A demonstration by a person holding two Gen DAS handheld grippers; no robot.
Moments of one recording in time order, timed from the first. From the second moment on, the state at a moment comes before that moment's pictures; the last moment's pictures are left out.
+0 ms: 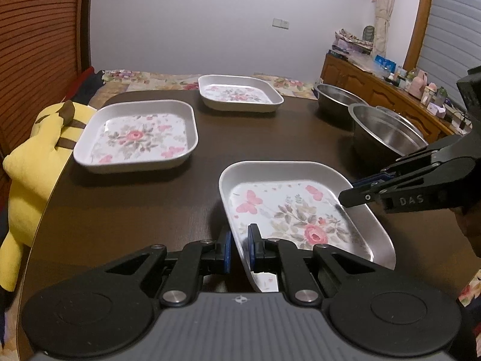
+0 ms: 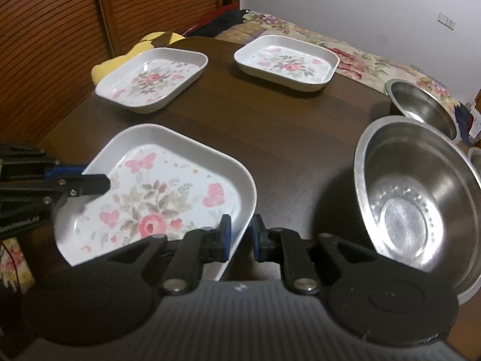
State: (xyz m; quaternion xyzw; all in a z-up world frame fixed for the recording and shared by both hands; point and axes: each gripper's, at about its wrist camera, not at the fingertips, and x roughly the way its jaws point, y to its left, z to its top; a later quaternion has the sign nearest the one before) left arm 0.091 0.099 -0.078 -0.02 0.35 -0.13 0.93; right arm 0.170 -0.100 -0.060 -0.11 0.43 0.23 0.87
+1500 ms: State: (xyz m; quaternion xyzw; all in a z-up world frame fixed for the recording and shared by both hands) left arm 0.094 0.128 -0.032 -0.01 0.32 -0.07 0.95; right arm 0.140 -0.090 -0.001 -0.06 0.28 0.23 0.93
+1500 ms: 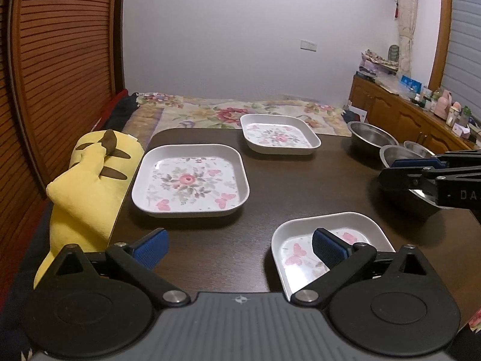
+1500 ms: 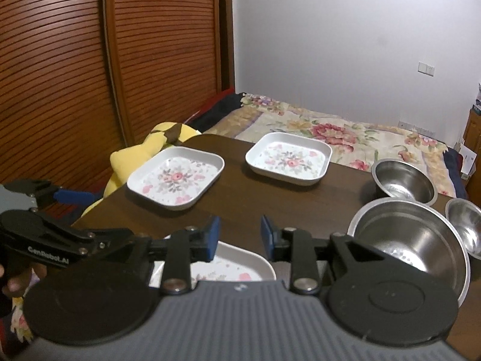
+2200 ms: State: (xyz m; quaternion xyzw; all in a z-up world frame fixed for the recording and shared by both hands) left arm 0.114 0.155 -0.010 -0.01 0.29 -0.07 0.96; right arm 0.156 -0.072 0.021 -0.04 0.26 0.23 0.94
